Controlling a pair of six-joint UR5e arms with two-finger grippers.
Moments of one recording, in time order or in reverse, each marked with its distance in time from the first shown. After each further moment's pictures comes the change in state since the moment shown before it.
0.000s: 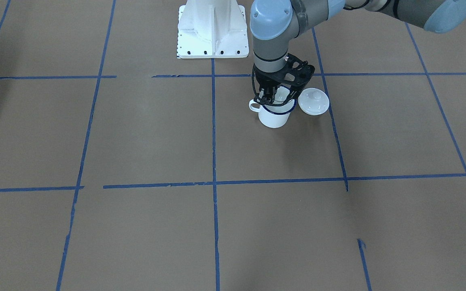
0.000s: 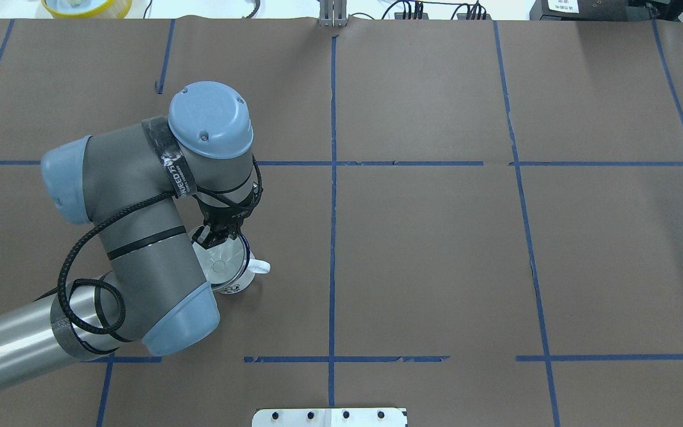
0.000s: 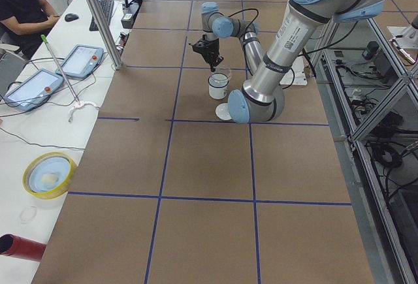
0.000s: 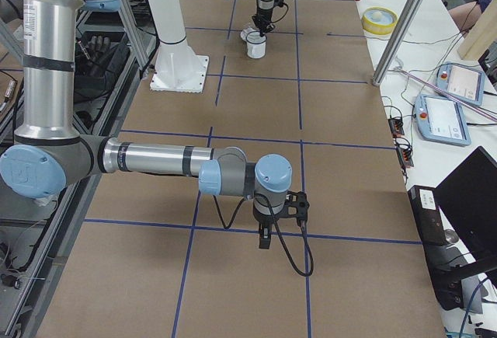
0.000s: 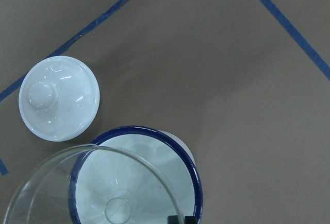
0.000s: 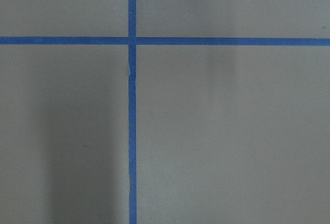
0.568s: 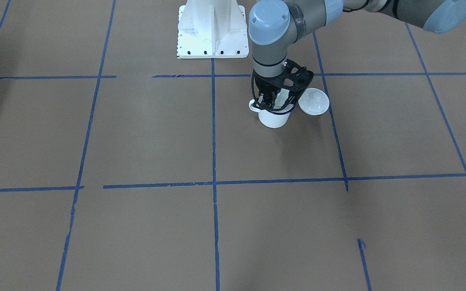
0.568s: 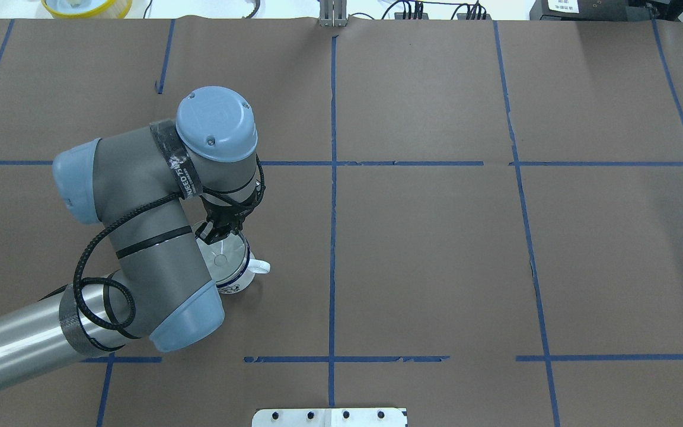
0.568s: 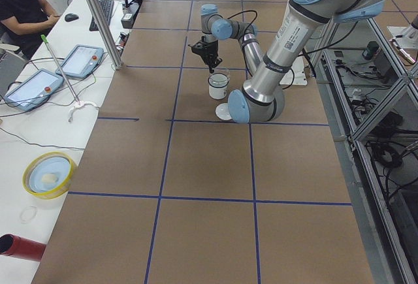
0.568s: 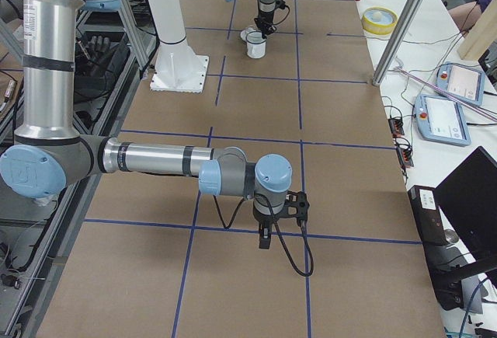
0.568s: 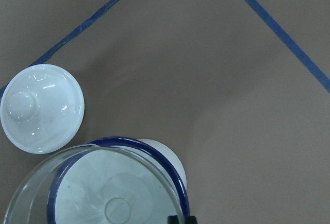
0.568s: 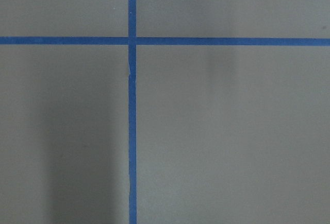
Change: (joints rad) left arm 0.001 0.000 0.021 -0.028 0.032 0.017; right arm 0.000 0.000 0.000 0.000 0.000 0.000
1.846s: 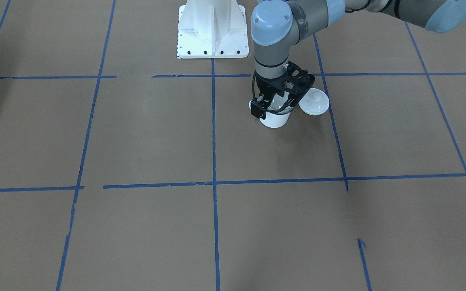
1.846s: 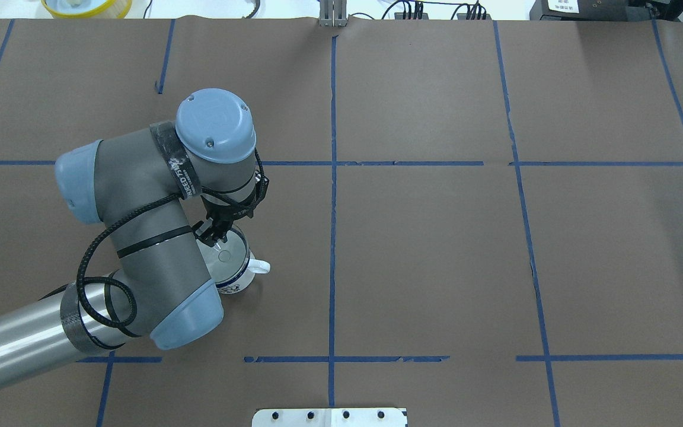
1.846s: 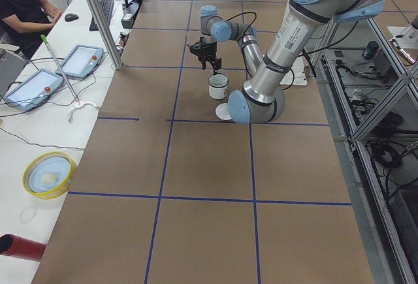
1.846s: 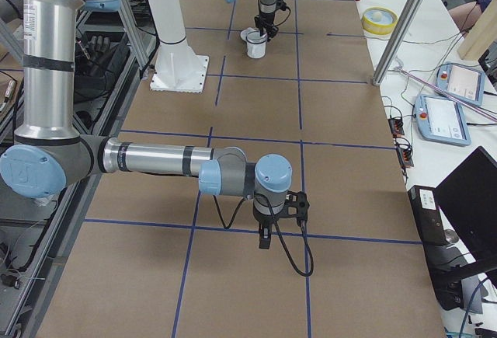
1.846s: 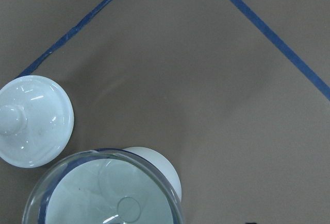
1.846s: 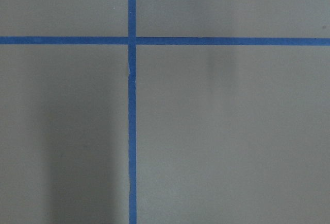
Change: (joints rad) left arm -0.017 0.009 -0.019 -0.005 0.008 0.117; right arm 0.000 0.000 0.000 0.000 0.000 0.000
